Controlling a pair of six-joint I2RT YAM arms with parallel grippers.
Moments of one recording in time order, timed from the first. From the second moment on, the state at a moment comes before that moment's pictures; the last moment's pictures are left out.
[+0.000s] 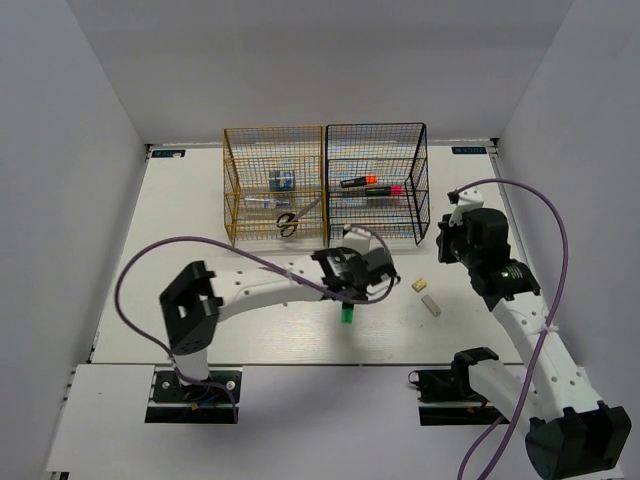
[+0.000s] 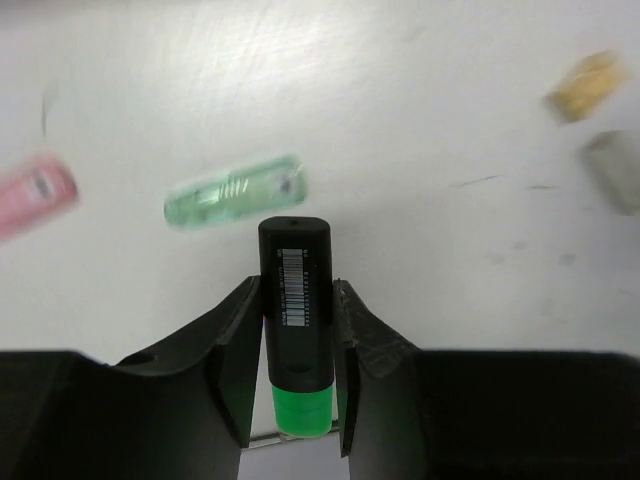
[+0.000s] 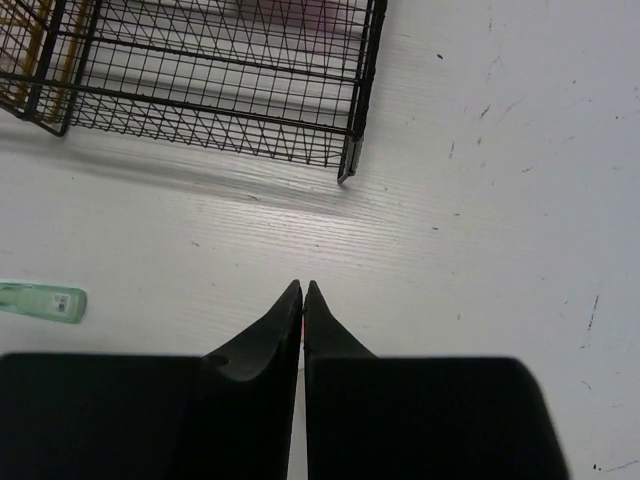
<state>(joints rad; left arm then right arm) -1.21 1.82 1.45 -0.84 -0.50 -0.97 0.23 0.86 0.78 -0.47 -0.01 0.02</state>
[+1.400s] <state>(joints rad) -0.58 2.13 2.01 0.06 0.42 0.48 0.23 0.89 0.71 -0.40 -0.08 -0.03</state>
